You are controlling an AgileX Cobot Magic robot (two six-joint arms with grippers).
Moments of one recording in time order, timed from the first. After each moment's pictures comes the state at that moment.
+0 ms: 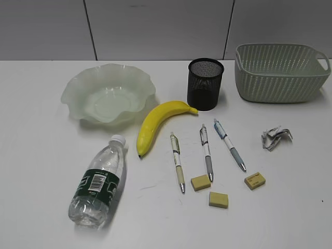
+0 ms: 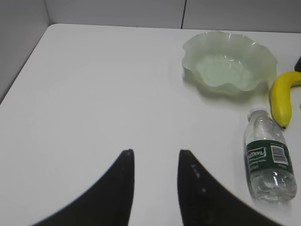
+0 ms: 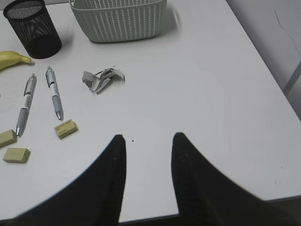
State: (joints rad) left arm -0.15 -0.01 -0.54 0.11 1.06 -0.19; right arm -0.02 -0.01 -0.51 -0.01 1.04 0.09
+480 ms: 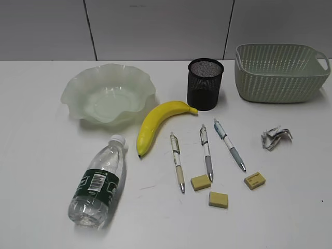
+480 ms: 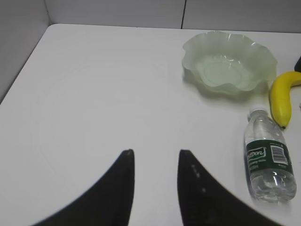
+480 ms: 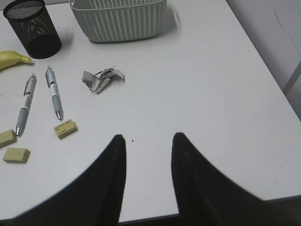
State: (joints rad) left arm -0.15 -0.01 -0.54 0.11 1.06 -0.19; right arm -0.02 -0.01 -0.51 -0.01 1.04 0.09
